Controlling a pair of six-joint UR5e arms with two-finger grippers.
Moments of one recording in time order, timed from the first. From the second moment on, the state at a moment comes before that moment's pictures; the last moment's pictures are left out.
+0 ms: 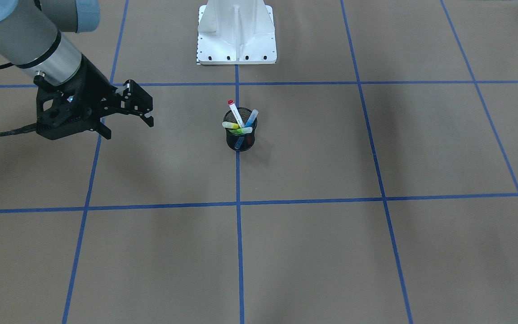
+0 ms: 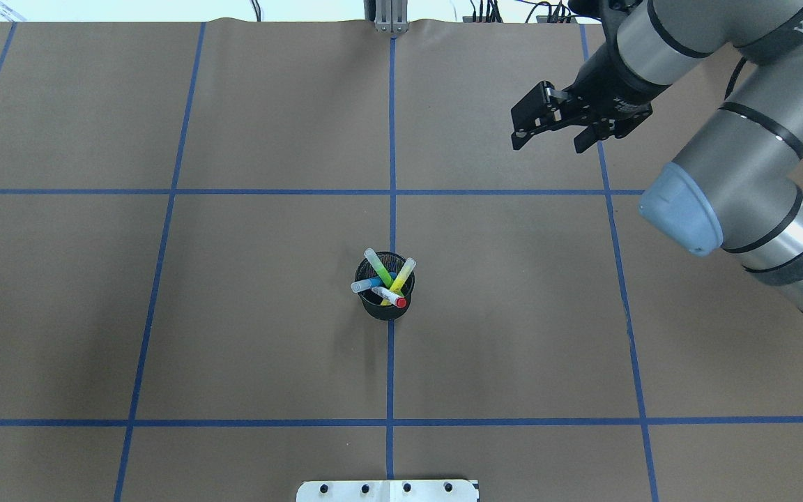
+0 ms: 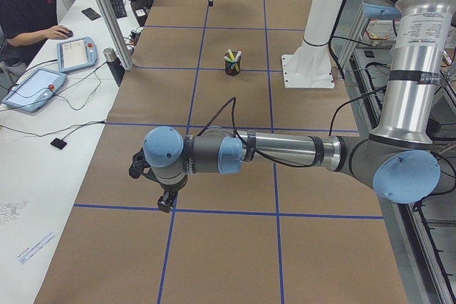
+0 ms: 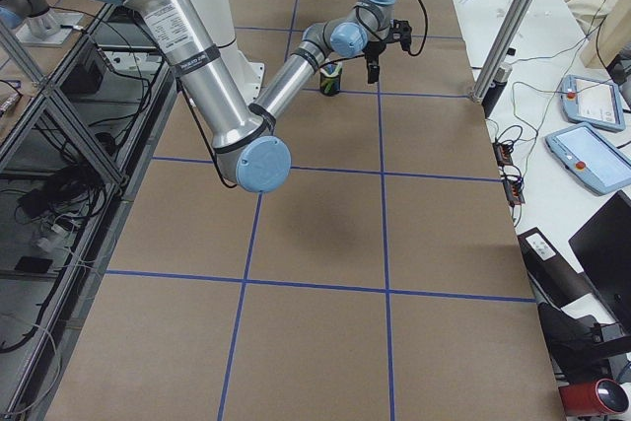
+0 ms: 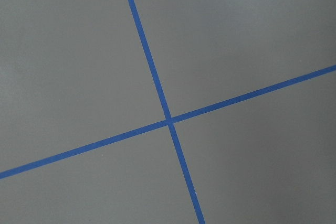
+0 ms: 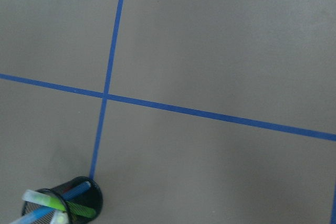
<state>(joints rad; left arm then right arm) -1.69 -1.67 -1.55 -1.51 -2.47 0.35 0.91 -1.00 1.88 -1.58 2.29 0.93</state>
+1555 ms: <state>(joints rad) -1.69 -1.67 -1.55 -1.52 -2.49 0.34 0.58 -0.72 1.78 -1.70 1.95 1.57</state>
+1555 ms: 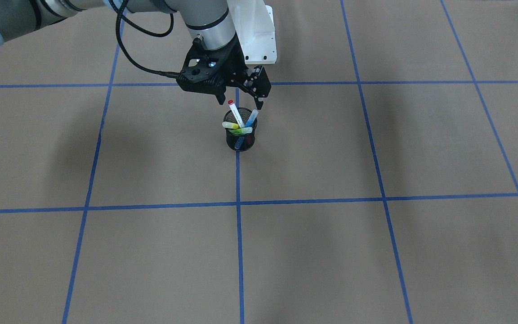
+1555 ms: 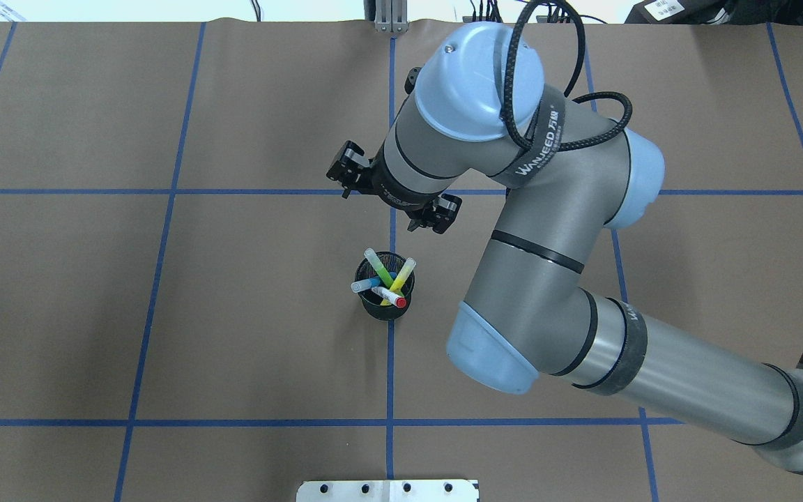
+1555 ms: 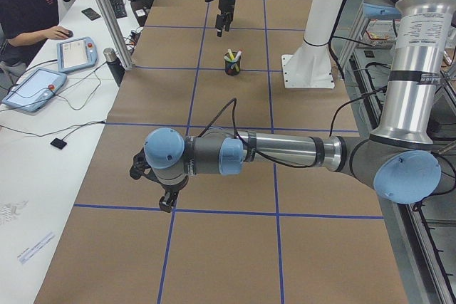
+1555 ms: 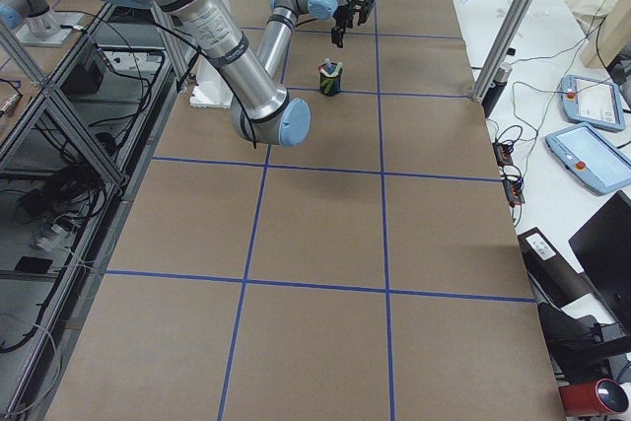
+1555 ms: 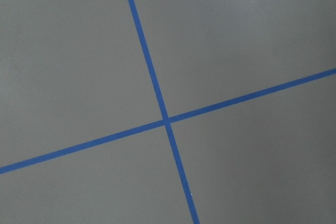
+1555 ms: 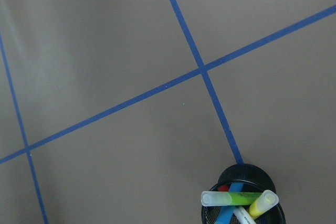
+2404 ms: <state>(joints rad) -1.69 -1.67 -1.55 -1.51 -2.49 0.34 0.50 -0.63 1.73 -1.94 1.97 1.42</state>
